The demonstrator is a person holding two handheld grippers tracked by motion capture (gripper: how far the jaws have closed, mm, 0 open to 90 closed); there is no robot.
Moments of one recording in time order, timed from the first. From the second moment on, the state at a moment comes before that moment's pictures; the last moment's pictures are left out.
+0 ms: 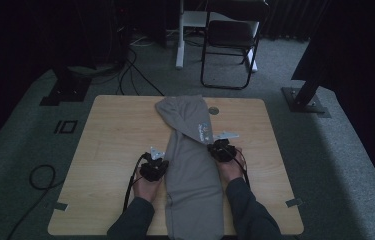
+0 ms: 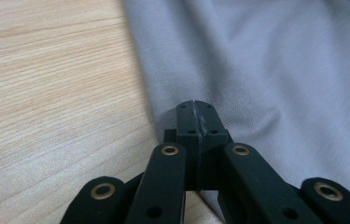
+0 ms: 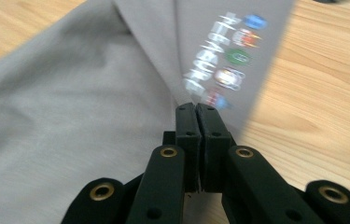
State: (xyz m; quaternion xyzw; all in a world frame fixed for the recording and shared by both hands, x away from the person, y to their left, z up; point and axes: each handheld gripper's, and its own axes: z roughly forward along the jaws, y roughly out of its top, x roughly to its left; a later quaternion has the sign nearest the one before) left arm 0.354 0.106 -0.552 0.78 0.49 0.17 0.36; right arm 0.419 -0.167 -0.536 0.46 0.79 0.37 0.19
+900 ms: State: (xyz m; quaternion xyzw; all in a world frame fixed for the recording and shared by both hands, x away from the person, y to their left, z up) left arm 0.414 0.096 -0.552 0.75 0.53 0.18 0.35; right arm 0.441 -0.158 -0.551 0.46 0.79 0.35 0.19
